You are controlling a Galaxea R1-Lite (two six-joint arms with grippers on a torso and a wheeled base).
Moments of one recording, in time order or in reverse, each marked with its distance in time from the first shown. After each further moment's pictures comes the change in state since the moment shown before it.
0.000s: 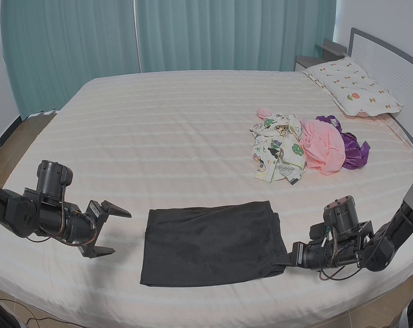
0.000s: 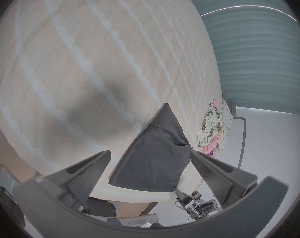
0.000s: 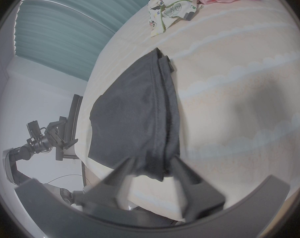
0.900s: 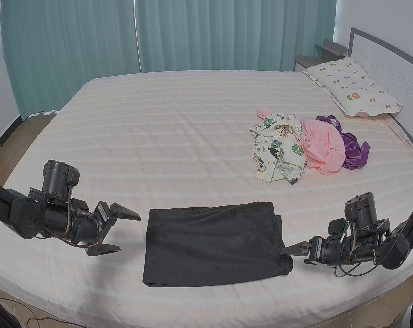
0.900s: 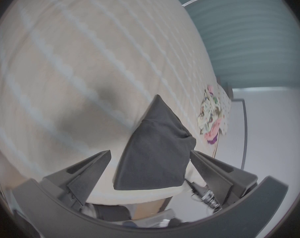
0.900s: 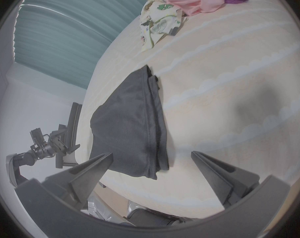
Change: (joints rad) left arm -0.042 0.014 -0.009 -0.019 -0.004 0.123; right arm -0.089 -0.094 0.078 -0.010 0.008 -0.011
